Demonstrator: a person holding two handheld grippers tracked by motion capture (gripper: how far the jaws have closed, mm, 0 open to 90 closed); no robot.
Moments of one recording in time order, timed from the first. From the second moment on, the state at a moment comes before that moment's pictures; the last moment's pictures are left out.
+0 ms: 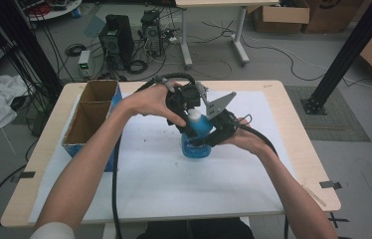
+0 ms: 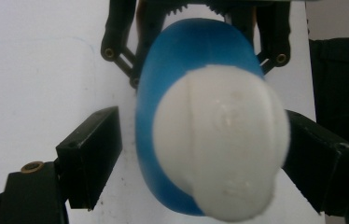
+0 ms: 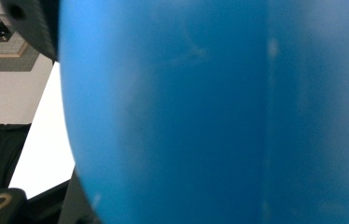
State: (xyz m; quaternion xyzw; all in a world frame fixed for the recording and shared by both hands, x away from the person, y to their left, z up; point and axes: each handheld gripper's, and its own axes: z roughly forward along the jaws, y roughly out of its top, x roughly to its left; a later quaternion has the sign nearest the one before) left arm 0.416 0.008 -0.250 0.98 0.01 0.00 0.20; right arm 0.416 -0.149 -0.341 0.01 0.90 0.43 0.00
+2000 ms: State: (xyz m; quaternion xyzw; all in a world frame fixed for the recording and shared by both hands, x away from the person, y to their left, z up) left arm 0.407 0.007 -0.253 0.98 0.02 0.01 0.21; right arm 0.412 -0.148 -0.345 0.01 0.90 0.44 0.00
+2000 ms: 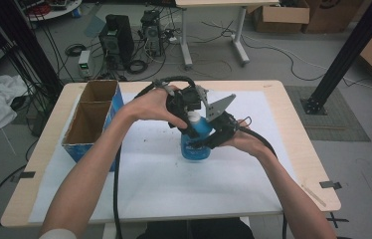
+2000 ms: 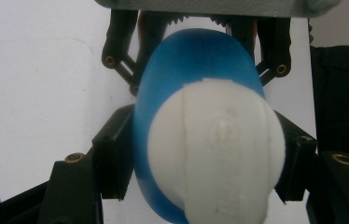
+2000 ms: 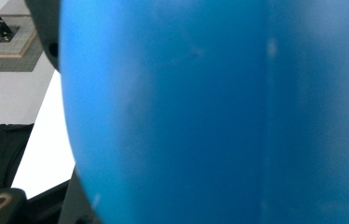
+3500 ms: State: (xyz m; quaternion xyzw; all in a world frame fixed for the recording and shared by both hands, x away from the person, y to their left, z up) left arm 0.404 -0.003 -0.252 0.99 0.04 0.01 0.16; right arm 0.411 -0.149 -0.352 0.00 0.89 0.45 -0.02
